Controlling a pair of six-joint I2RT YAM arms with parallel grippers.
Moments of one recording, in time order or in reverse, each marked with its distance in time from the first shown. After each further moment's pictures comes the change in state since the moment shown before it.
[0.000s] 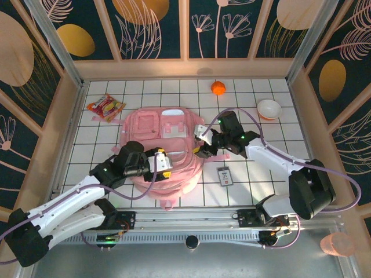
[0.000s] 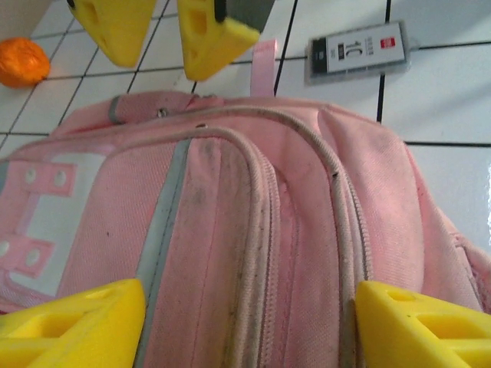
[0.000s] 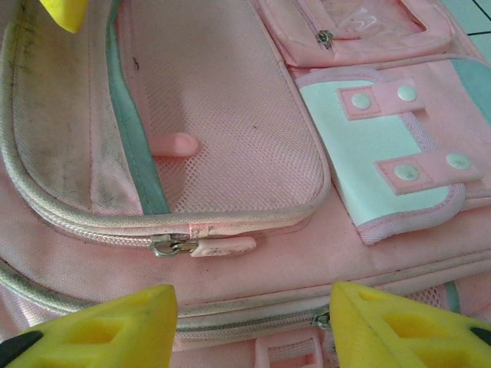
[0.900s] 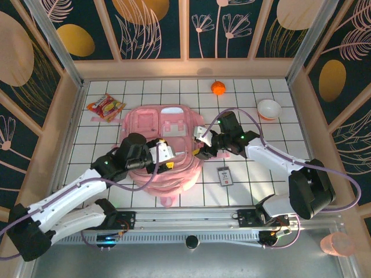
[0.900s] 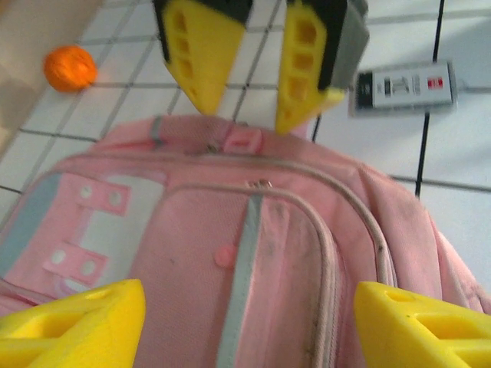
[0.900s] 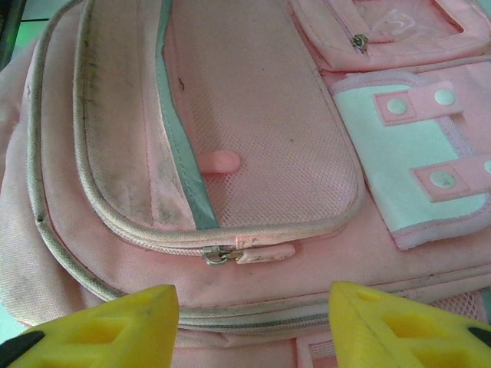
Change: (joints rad) left arm -0.004 0.085 0.134 -0.040 -0.056 -0.054; right arm 0.008 0.001 0.002 -0.022 -0.032 -0.026
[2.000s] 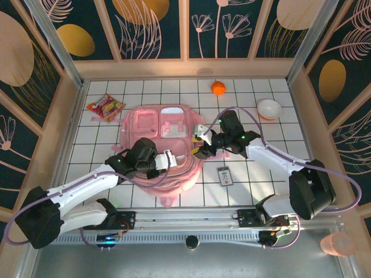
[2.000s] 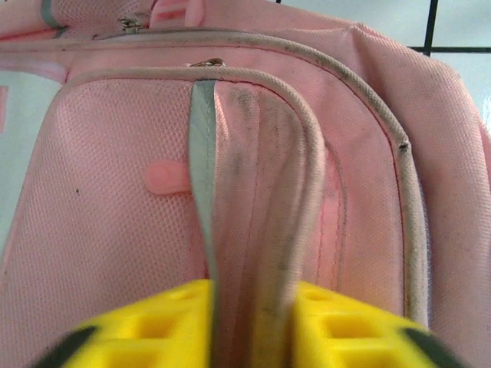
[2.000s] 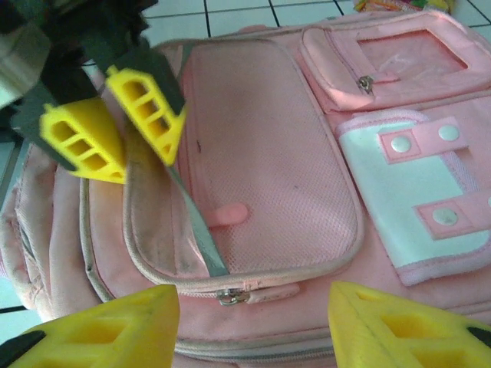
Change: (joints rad) left arm 0.017 0.144 -0.094 0.034 -0.031 0.087; right arm -0.014 -0.006 -0.010 0.059 -0.097 0.063
